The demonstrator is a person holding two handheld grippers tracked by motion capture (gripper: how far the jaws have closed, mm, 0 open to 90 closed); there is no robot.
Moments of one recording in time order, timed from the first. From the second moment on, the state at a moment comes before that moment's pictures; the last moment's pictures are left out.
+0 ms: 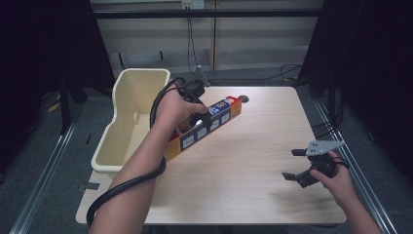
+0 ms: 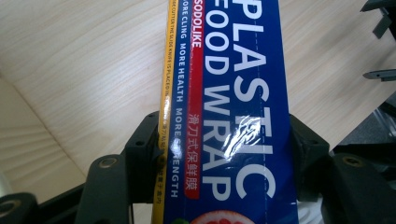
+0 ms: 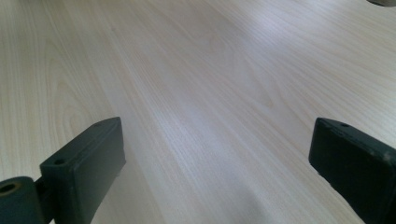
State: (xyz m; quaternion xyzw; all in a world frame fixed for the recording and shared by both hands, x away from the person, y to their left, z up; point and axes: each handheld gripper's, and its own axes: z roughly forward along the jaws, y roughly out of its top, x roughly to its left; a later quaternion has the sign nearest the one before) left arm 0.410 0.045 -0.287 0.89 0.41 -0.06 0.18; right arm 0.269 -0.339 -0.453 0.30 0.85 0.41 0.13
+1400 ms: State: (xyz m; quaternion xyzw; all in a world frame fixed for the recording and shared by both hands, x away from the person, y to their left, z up) left arm 0.410 0.121 -0.236 0.84 0.51 -0.01 0.18; right arm 0.270 -0.338 -0.454 0.30 0.85 0.41 0.13
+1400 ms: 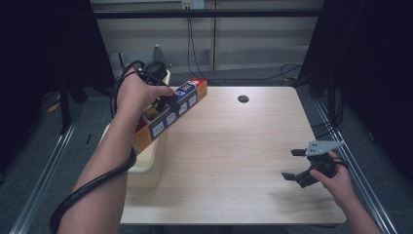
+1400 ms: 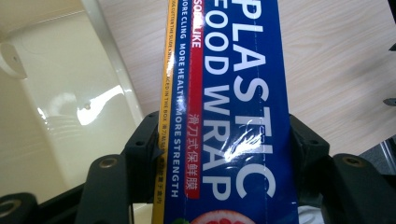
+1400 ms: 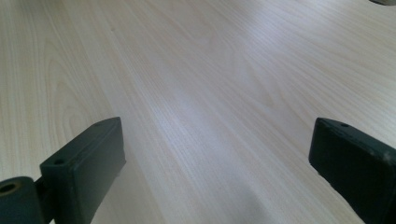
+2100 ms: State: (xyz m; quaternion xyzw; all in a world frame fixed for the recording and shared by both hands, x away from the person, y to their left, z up) left arm 0.408 0.150 -0.225 0.81 0.55 -0.01 0.19; right arm 0.271 -0.336 -0.454 0.30 0.85 0.41 0.12
